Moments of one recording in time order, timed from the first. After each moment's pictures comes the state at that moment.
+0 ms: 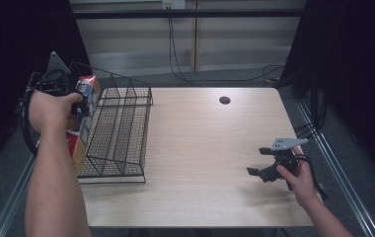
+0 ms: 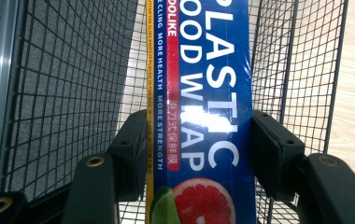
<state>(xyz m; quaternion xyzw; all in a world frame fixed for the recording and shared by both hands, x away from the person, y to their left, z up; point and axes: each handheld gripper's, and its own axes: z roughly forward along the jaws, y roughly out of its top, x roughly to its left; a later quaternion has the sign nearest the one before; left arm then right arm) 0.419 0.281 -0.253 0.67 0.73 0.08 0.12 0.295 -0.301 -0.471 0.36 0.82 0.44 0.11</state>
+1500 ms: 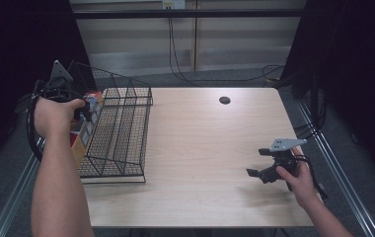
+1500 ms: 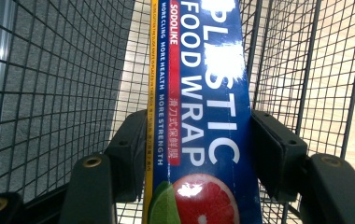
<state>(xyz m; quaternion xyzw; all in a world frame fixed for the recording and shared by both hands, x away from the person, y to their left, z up) 0.423 0.285 -0.276 0.66 0.74 0.07 0.11 0.293 -0.299 -0.472 0.35 0.82 0.43 0.11</state>
